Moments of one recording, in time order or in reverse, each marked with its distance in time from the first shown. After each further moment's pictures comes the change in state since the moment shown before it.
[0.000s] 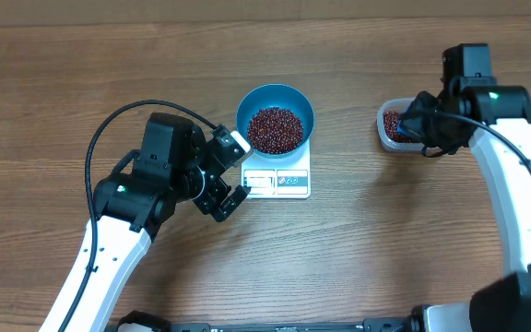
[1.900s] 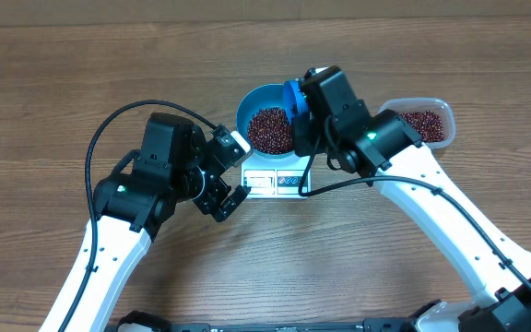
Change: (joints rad) left arm 0.000 0.000 0.000 0.000 0.000 0.000; right arm 0.586 0.004 0.002 0.229 0.161 -0.206
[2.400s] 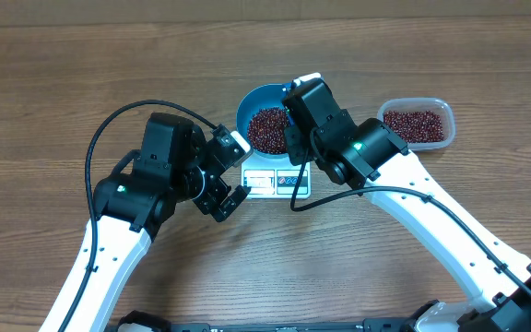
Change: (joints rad) left arm 0.000 0.000 0.000 0.000 0.000 0.000; right arm 0.069 0.000 0.000 -0.019 0.137 -0.059
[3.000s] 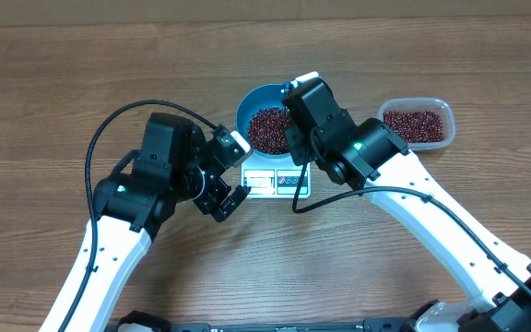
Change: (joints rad) left arm 0.000 0.000 0.000 0.000 0.000 0.000; right arm 0.000 0.000 0.000 0.000 0.029 -0.071
